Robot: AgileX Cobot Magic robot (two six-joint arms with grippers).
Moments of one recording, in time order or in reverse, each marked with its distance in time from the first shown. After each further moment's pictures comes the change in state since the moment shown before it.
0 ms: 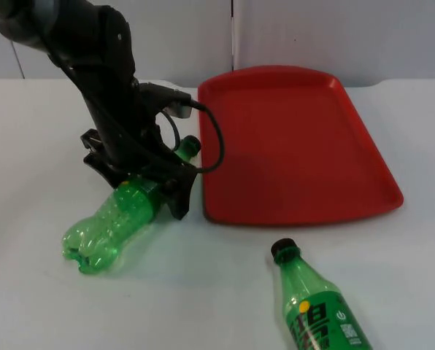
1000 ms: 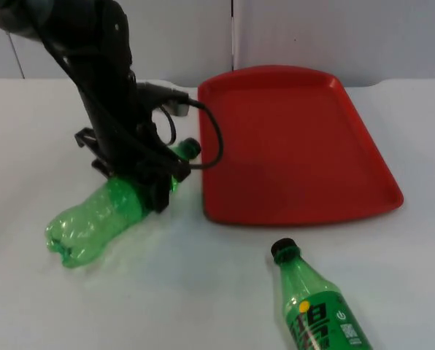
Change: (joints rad) right arm 0.000 0.000 0.000 0.000 0.000 0.000; left arm 0.000 -0.052 -0.001 0.001 0.089 -0.014
